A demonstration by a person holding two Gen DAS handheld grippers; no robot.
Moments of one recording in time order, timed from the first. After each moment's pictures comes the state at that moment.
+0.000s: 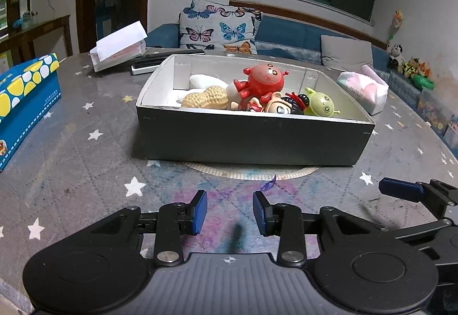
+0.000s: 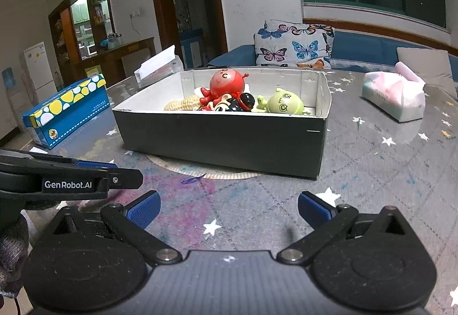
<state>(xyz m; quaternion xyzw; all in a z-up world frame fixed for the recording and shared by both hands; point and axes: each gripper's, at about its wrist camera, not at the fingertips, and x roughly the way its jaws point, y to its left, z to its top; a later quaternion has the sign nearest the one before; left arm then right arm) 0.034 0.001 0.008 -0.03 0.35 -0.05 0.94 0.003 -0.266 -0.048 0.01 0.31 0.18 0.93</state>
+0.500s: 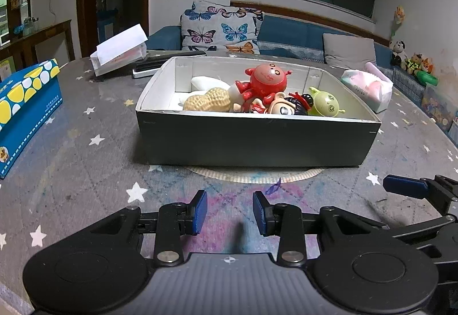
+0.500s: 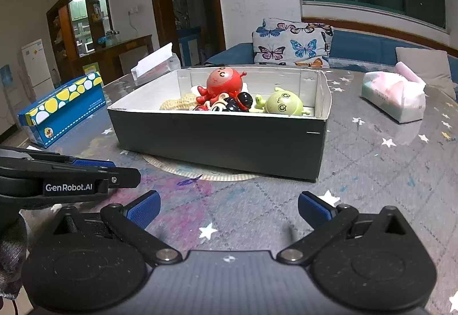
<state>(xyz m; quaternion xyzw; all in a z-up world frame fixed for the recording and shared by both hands) 0.041 -0.002 0.007 -0.02 0.35 -0.04 0.94 0.011 -0.264 -0.049 0.00 0.31 0.18 0.93</state>
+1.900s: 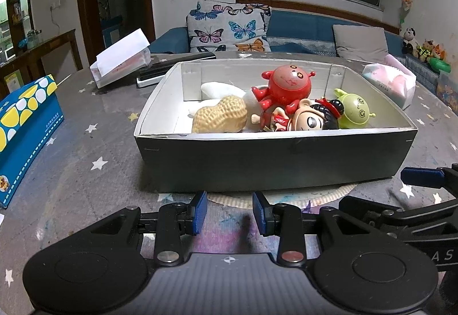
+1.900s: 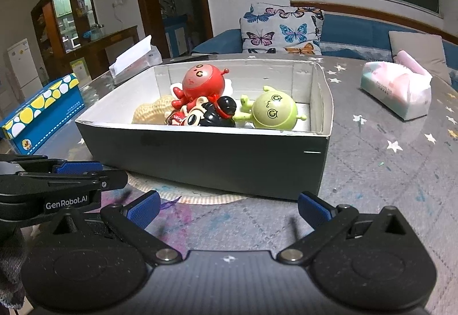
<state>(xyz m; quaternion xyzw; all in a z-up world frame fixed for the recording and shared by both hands) 0.084 -0.002 -0.002 0.02 0.35 -0.02 0.94 0.061 -0.261 -0.052 0.01 0.34 0.15 0.93</state>
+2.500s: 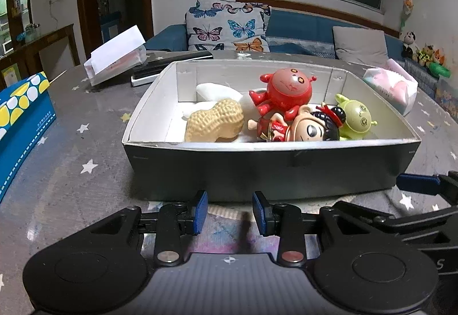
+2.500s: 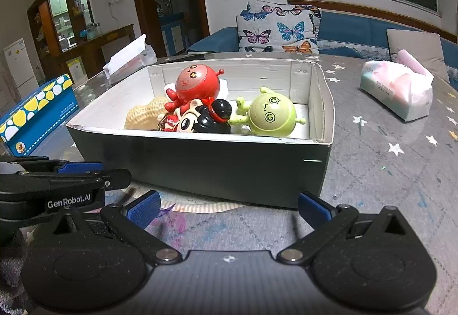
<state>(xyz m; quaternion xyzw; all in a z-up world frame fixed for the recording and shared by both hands) 0.098 -0.002 -0.002 0.00 0.35 -0.03 0.94 0.071 -0.259 -0.053 0.01 0.35 0.15 0.93</state>
